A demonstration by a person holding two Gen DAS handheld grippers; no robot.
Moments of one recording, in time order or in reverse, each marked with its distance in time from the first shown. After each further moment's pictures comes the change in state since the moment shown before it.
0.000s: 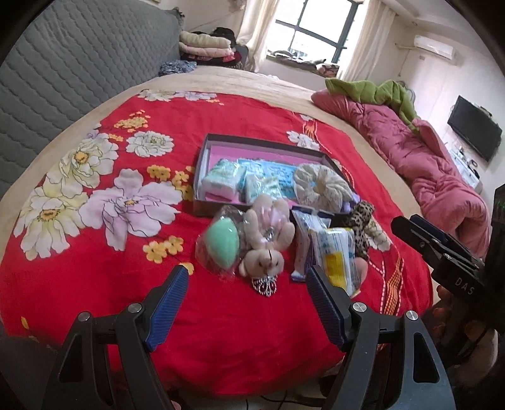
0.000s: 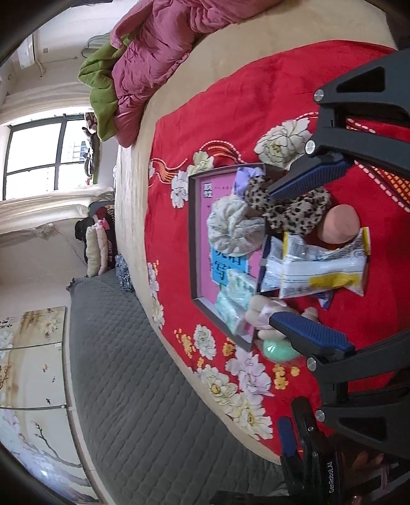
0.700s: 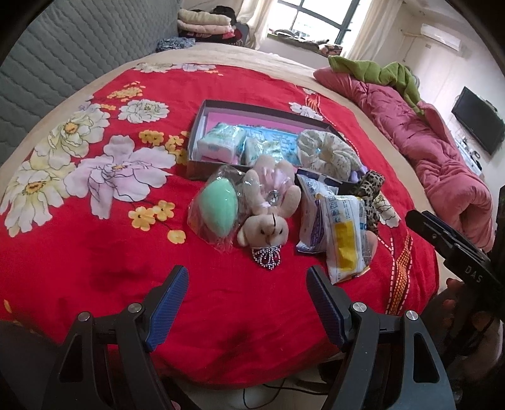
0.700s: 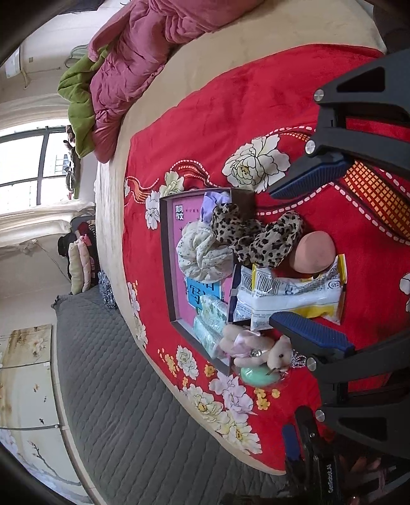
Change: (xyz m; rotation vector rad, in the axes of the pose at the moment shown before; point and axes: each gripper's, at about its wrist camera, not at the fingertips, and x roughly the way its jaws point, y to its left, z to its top) left arm 0.031 0.003 -0.017 -0.009 0.106 -0.010; right arm 0.010 -0.029 -0.020 0.044 0.074 -0.052
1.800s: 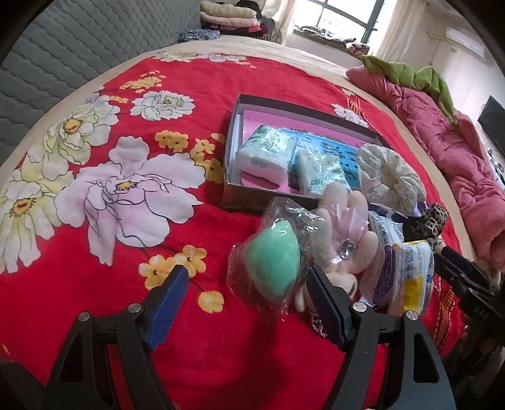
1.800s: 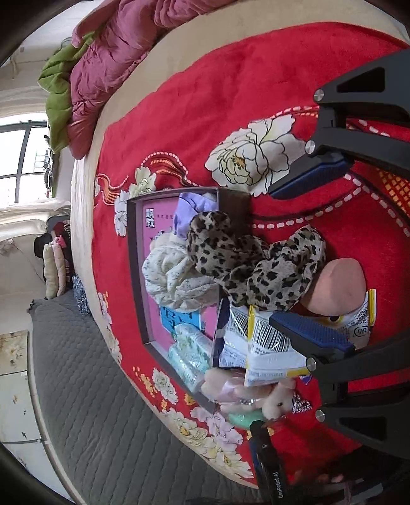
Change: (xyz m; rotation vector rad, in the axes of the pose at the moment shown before) left arm 0.068 0.038 0.049 -0.055 0.024 0.095; right arm 0.077 -0.022 0.004 -0.012 0.119 -0.006
